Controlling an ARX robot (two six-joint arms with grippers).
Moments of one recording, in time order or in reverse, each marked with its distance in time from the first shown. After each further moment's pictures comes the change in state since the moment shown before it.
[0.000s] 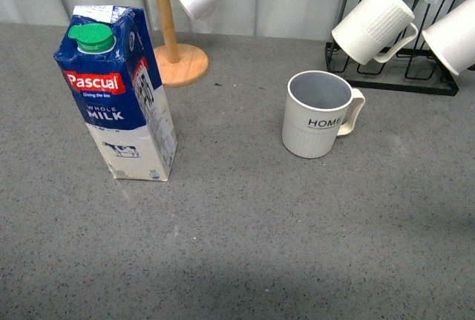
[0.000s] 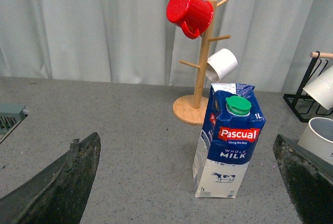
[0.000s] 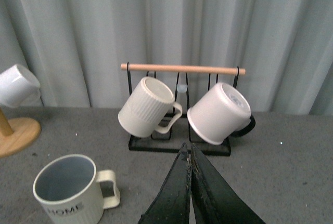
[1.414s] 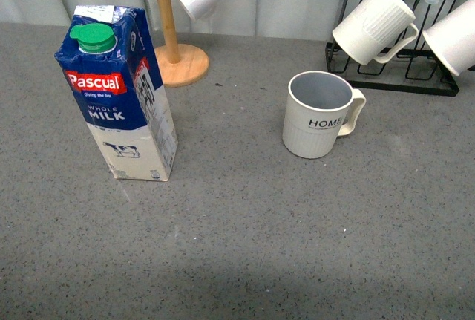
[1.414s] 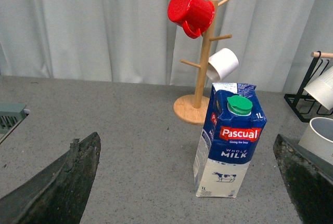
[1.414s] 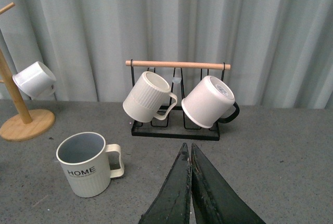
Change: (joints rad) left arm 0.000 0.000 0.000 0.000 0.000 0.000; right arm -0.076 -0.877 -0.151 -0.709 -0.079 -0.001
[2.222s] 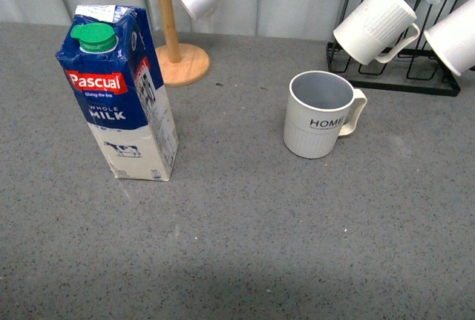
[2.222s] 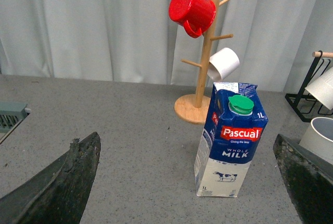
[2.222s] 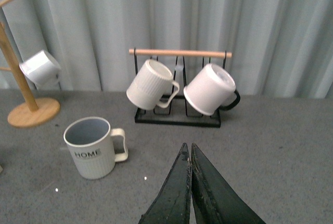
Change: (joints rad) left arm 0.000 0.000 0.000 0.000 0.000 0.000; right arm 0.000 -0.336 0.001 -0.363 -0.002 0.000
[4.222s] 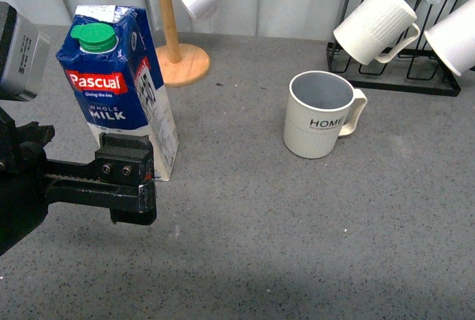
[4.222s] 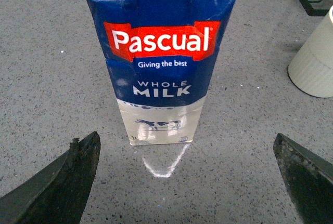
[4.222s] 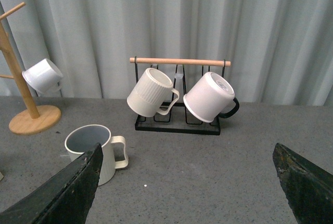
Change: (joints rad) left arm -0.471 1.654 0.241 0.988 -0.348 -0.140; right arm 0.000 -0.031 0.000 -0.007 0.000 0.000
